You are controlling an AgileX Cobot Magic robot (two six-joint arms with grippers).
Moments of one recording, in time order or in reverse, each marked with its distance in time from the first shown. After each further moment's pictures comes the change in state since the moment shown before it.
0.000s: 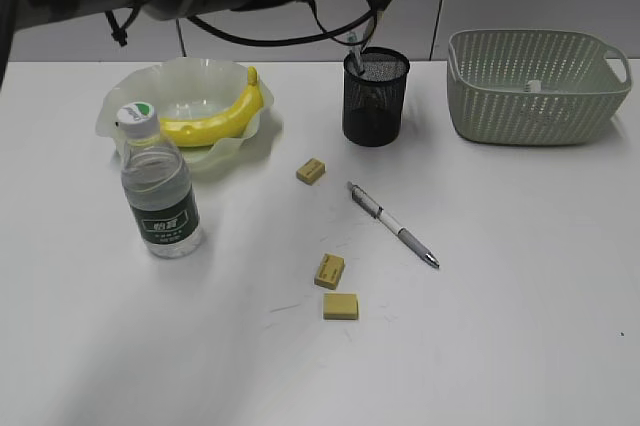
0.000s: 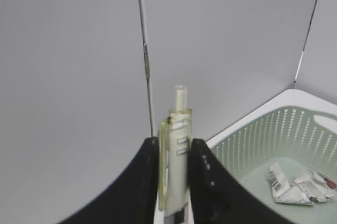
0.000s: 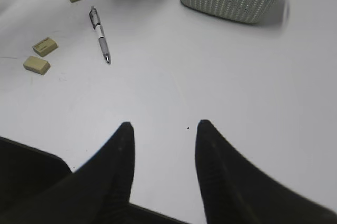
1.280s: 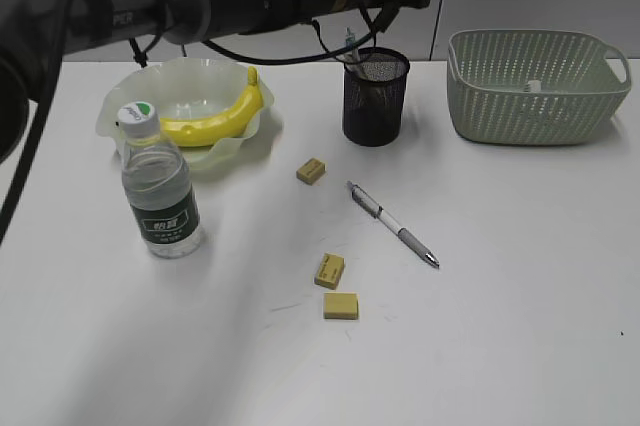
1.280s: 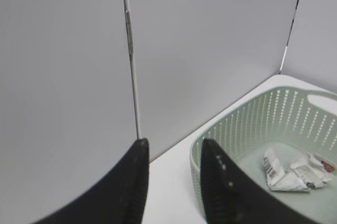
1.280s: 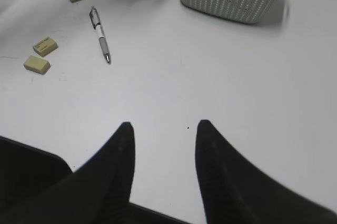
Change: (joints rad) left arm 0.034 0.108 -0.077 -0.036 -0.118 0.039; right arm 0.000 0.000 0.000 0.000 0.000 -0.001
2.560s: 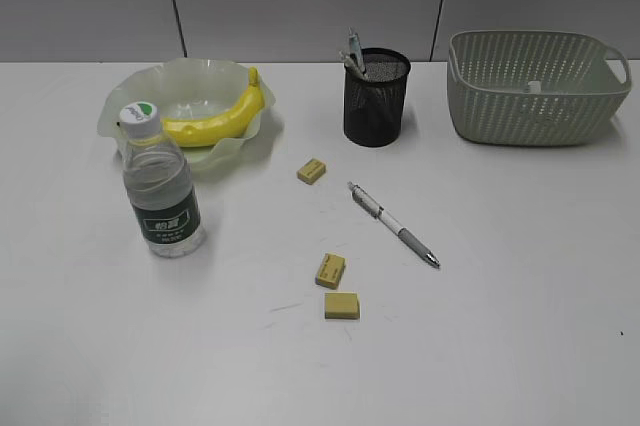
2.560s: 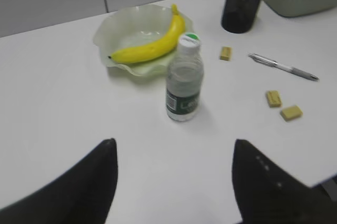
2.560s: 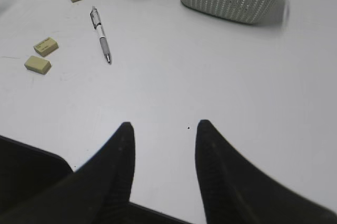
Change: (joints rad) left arm -0.062 -2.033 1.370 -0.927 1.139 0.865; right arm 0.000 0.000 0.000 0.000 0.000 0.001
